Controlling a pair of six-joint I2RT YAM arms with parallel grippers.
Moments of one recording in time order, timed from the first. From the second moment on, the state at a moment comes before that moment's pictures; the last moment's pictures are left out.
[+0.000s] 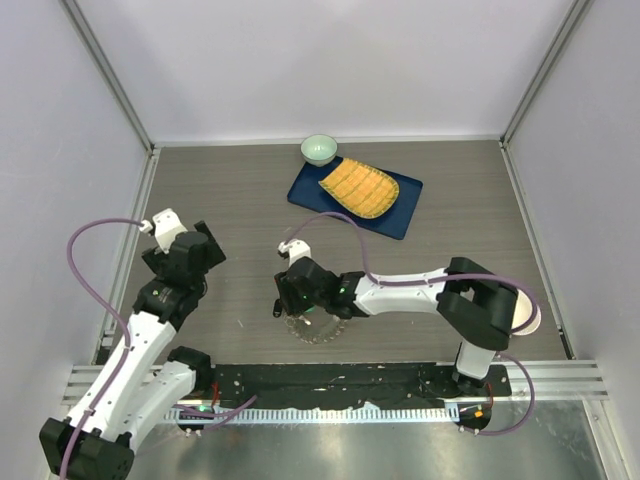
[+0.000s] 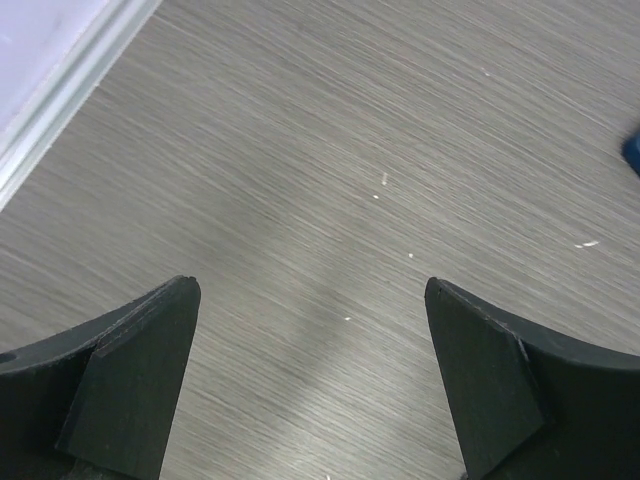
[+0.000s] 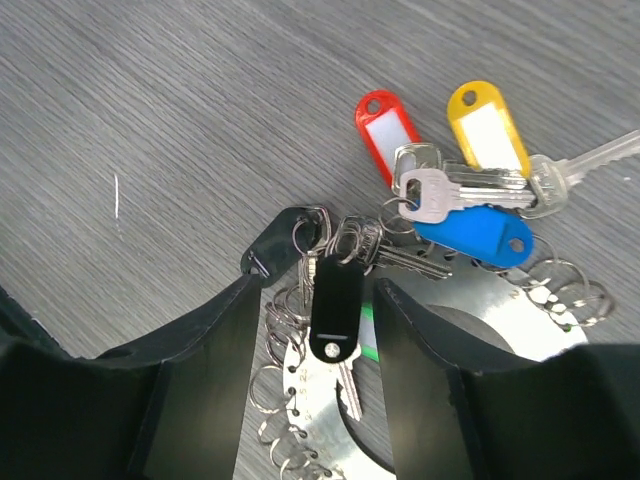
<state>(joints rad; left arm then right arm) -0.31 0.75 0.68 -0.54 -0.63 -0.56 1.14 1.73 0.99 0.03 0.20 0.52</state>
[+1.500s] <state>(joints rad) -0.33 0.74 0.80 -0.13 0.76 0.23 0.95 1.22 1.37 -0.57 -0.15 -0.17</state>
